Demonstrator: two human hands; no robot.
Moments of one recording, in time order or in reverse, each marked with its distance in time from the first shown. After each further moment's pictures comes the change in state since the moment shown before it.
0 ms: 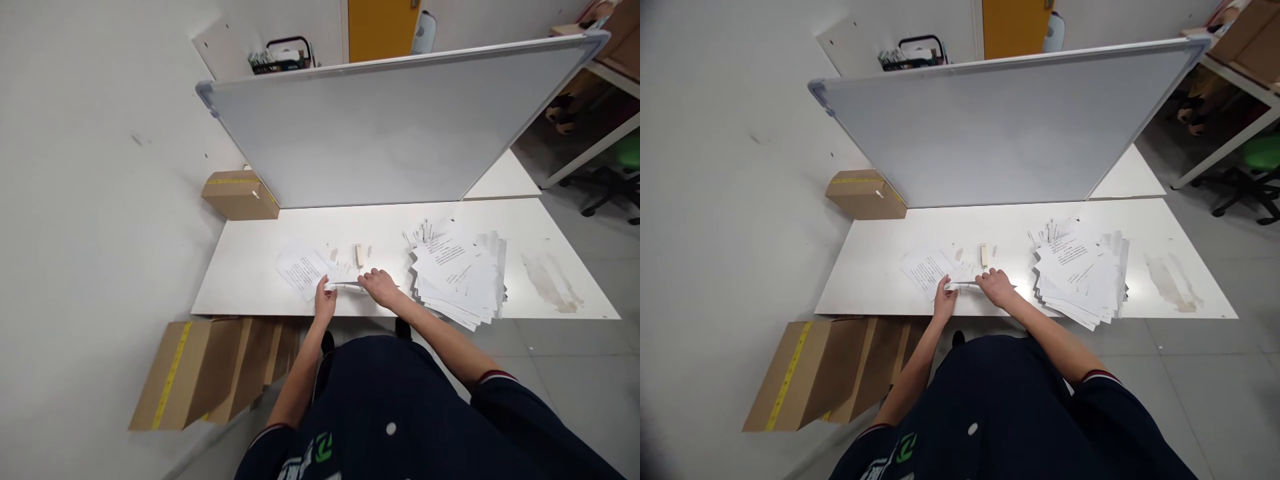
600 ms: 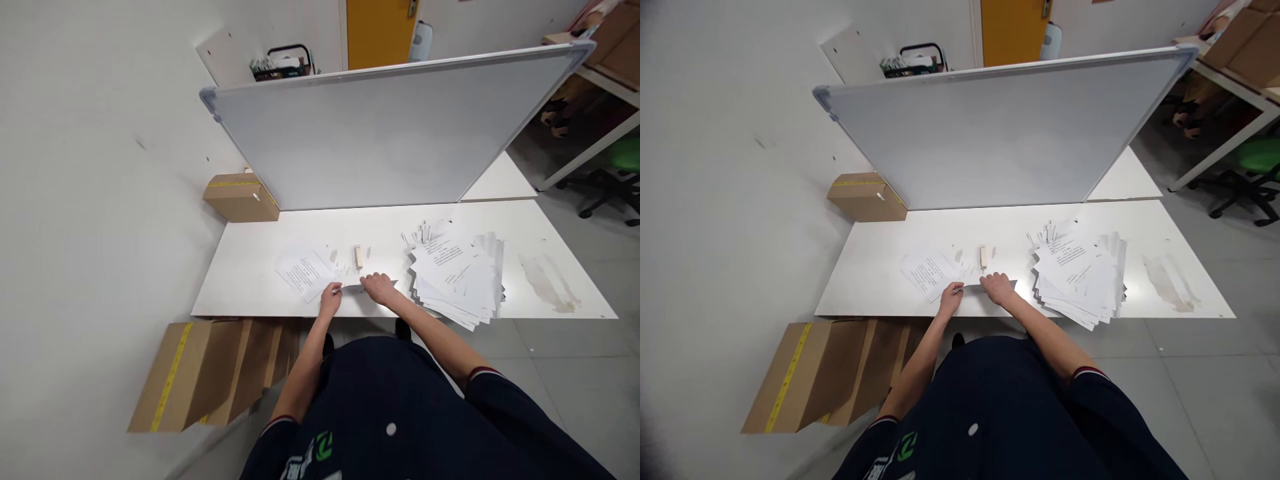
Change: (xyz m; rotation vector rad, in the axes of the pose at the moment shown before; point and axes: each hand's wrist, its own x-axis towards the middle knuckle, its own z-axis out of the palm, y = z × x) left_hand 0.011 0.014 0.015 0.138 -0.116 -0.110; right_hand 0.011 0.005 0.022 0.016 -0.071 0.113
